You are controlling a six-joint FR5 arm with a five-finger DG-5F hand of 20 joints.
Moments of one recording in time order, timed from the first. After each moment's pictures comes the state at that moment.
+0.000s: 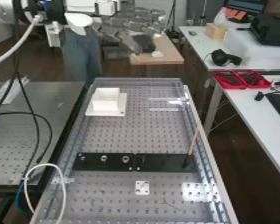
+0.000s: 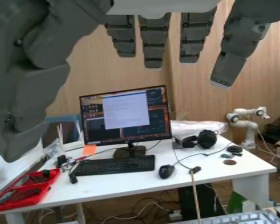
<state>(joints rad) 1.55 -1.55 -1.76 -3.03 -1.53 -0.66</state>
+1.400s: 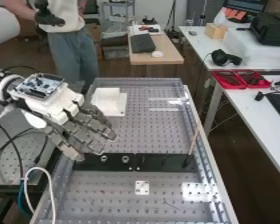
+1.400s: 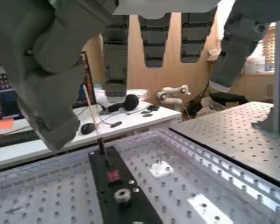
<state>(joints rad) 1.44 -1.59 -2.20 -2.63 -1.34 -0.60</state>
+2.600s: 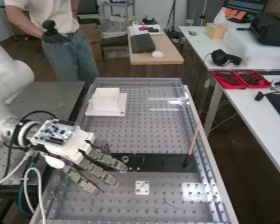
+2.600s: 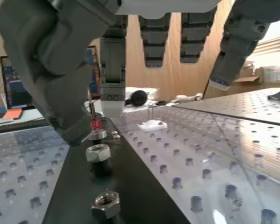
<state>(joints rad) 1.33 -1.92 -2.28 -2.12 -1.52 -0.65</state>
